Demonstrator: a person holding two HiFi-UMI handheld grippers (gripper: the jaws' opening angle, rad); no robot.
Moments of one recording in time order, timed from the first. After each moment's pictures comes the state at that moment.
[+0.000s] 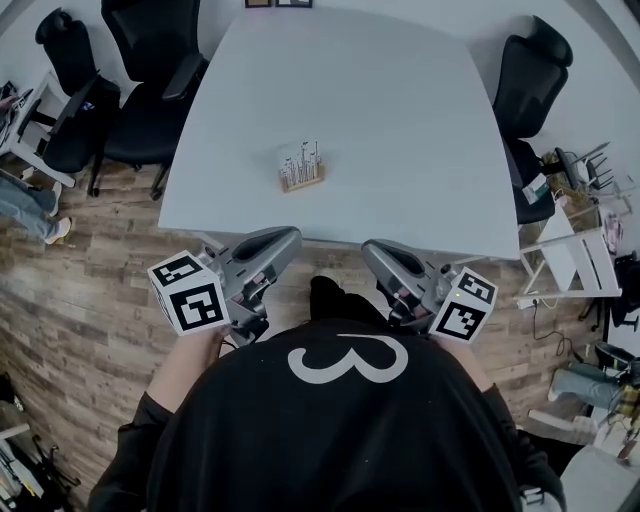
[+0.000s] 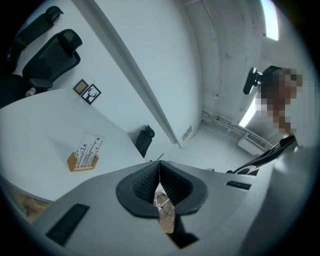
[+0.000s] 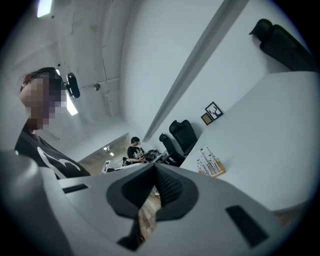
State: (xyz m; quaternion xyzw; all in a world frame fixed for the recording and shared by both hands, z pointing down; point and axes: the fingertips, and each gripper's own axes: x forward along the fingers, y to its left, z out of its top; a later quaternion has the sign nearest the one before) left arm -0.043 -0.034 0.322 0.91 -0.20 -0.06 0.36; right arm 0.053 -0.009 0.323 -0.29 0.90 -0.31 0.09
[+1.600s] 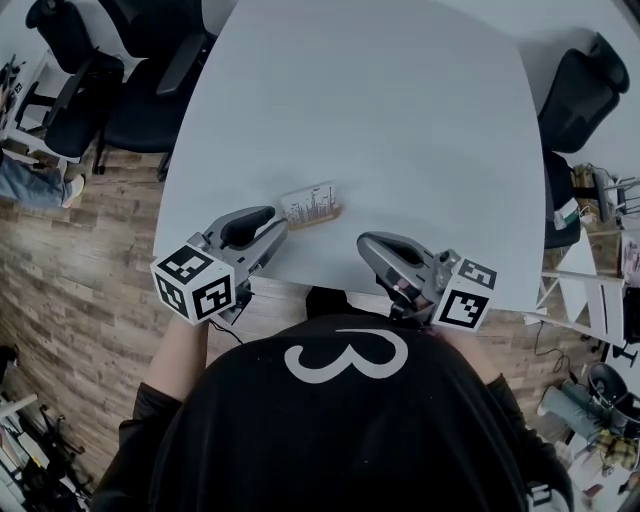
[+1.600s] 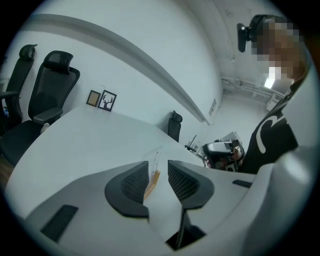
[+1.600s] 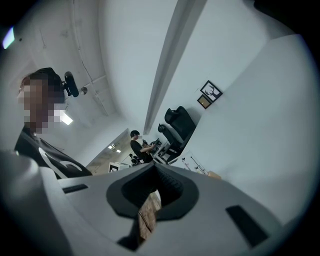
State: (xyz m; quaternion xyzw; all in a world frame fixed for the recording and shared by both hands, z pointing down) left arm -0.066 -0.182 0.410 0.90 -0.32 0.10 0.27; right arm 0.048 -0.147 0.367 -0.22 0.89 -0.39 0.06
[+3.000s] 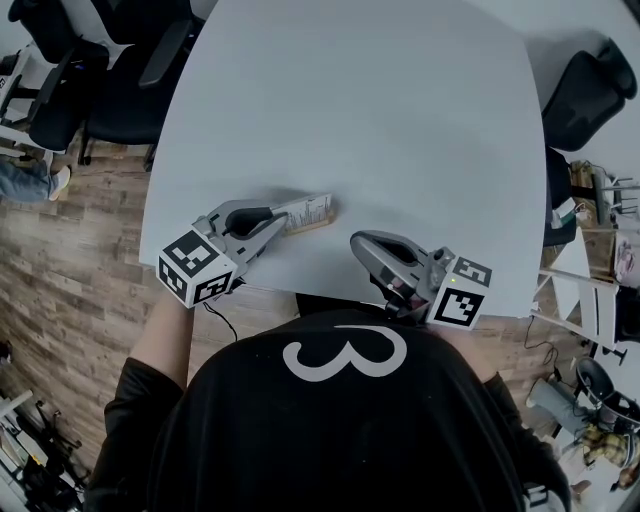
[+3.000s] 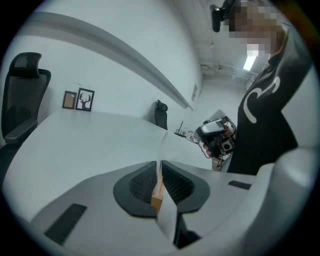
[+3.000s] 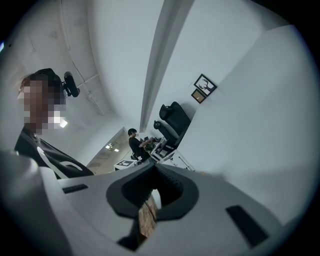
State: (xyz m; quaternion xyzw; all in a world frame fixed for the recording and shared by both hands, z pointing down) left arm -0.044 -0.205 0.450 0.94 -0.22 0.16 0.19; right arm 0.049 -0.171 0.391 -0.22 0.88 -0.43 0.04
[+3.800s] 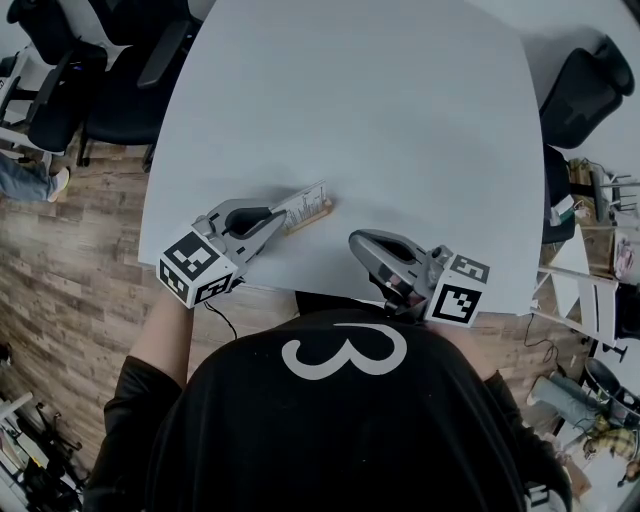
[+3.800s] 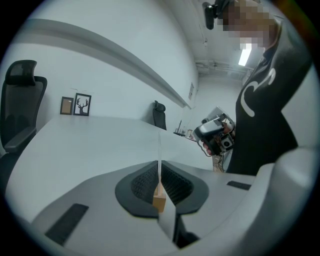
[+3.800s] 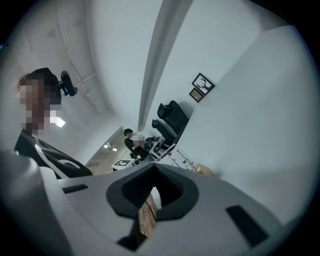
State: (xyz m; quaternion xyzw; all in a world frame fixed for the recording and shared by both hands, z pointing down) left arm -0.044 -0.201 0.447 0.95 -0.22 0.16 0.16; right arm 0.049 -0.166 0.395 -0.23 0.87 -0.43 0.03
